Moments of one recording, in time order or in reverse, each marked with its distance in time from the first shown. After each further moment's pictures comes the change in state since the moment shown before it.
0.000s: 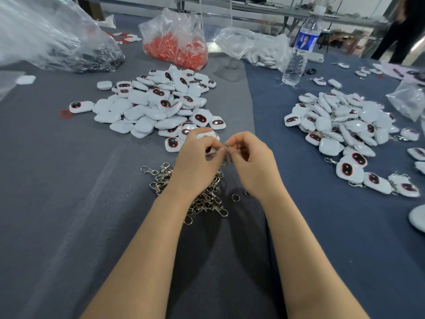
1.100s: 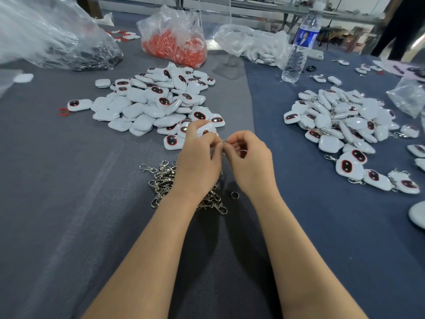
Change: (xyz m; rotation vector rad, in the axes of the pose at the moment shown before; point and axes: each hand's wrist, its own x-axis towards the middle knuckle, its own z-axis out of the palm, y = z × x) left_hand -0.001 0.003 0.009 0.067 0.077 0.036; right_hand -0.003 -0.003 0.009 -0.021 0.123 0.049
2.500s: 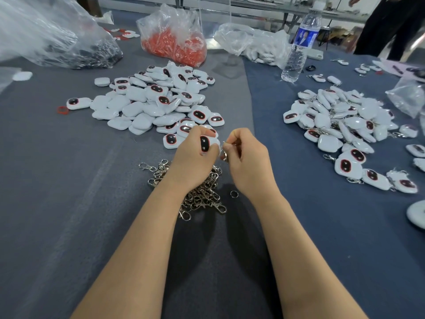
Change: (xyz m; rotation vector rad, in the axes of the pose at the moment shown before) left_hand 0.005 -0.004 -0.015 -0.240 -0.188 -0.225; right_hand -0.003 -0.002 -0.003 -0.113 -0.100 -0.077
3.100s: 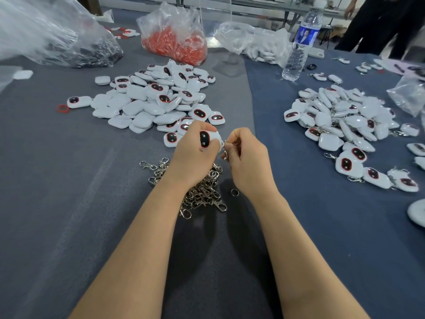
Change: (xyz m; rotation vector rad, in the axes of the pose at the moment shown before) left_hand 0.002 0.001 0.002 -0.020 0.034 0.019; right_hand -0.001 0.002 0.002 -0.016 0.003 0.013
